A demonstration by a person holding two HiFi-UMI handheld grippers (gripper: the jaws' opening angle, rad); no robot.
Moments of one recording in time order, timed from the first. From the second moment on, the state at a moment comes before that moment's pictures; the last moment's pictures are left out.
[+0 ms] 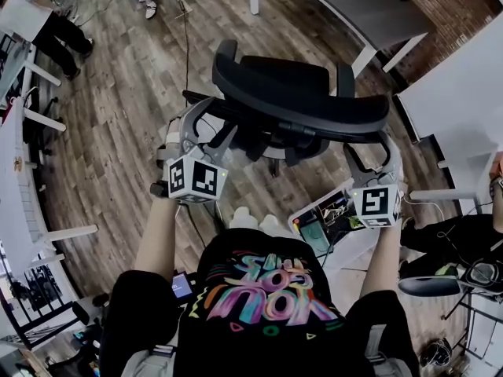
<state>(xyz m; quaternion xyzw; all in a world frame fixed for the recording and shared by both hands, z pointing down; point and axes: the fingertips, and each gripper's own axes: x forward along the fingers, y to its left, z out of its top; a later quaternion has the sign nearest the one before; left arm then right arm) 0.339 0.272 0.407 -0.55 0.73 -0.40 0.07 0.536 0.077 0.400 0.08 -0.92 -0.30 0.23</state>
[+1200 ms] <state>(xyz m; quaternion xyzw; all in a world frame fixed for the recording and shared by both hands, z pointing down) 0.305 0.243 0.432 -0.50 0.70 -0.50 0.08 0.516 0.056 0.422 0.05 -0.90 -0.33 0.27</state>
